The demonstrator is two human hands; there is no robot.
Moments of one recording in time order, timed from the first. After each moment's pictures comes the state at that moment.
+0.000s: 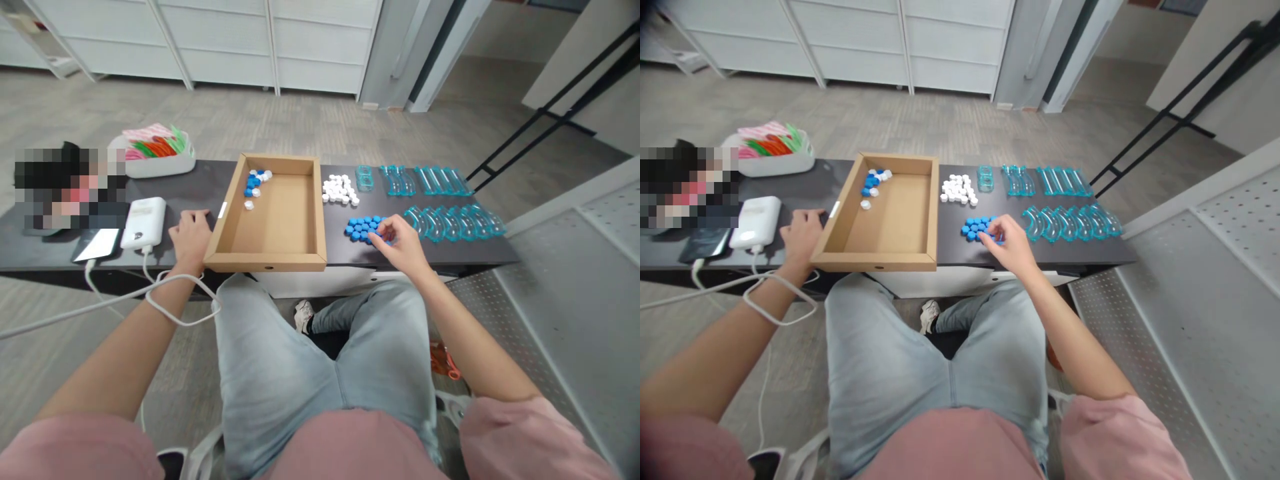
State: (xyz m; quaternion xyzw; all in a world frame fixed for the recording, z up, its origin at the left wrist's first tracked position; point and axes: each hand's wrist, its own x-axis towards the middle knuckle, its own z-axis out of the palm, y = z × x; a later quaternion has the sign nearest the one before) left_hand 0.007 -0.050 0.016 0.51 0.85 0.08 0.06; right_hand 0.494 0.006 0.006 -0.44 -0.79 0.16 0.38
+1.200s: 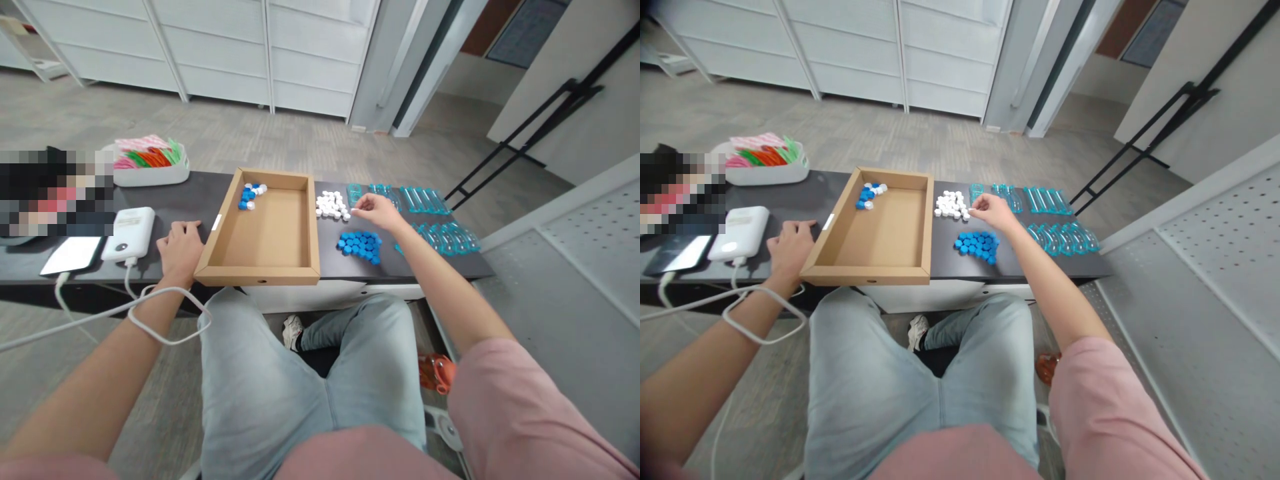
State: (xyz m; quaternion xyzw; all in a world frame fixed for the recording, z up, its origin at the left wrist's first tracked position) left_hand 0.004 -0.050 0.011 0.52 0.85 0.08 0.05; right_hand 0.469 0.145 0.045 -0.52 -0.76 0.27 0.27
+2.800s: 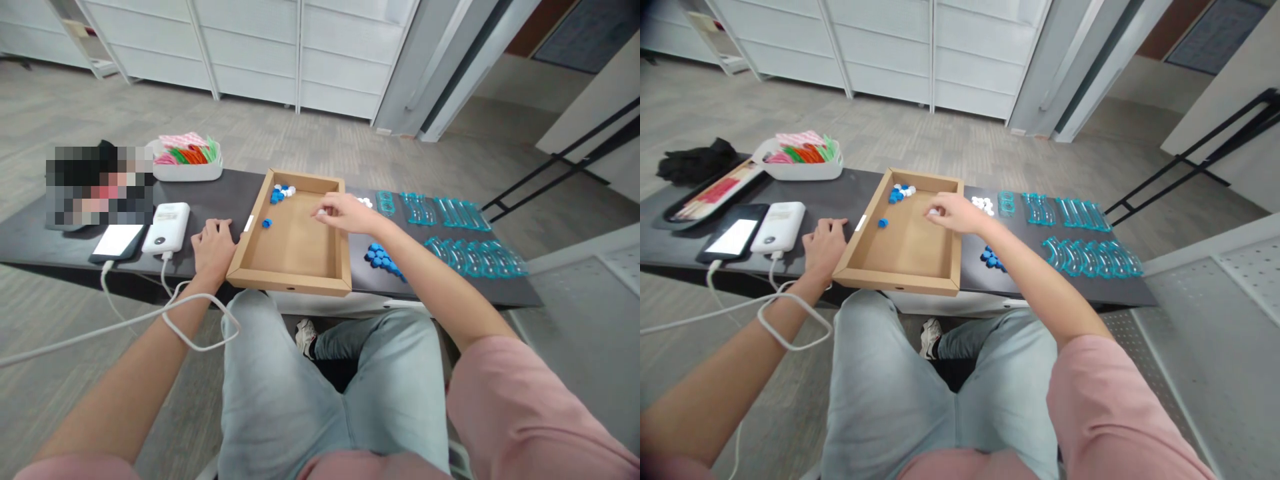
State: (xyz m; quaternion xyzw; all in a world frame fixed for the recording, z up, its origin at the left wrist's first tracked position) left_hand 0.005 -0.052 0.008 0.52 0.84 0.11 0.04; right_hand 0.309 0.141 0.066 -0.23 -0.93 0.23 0.16
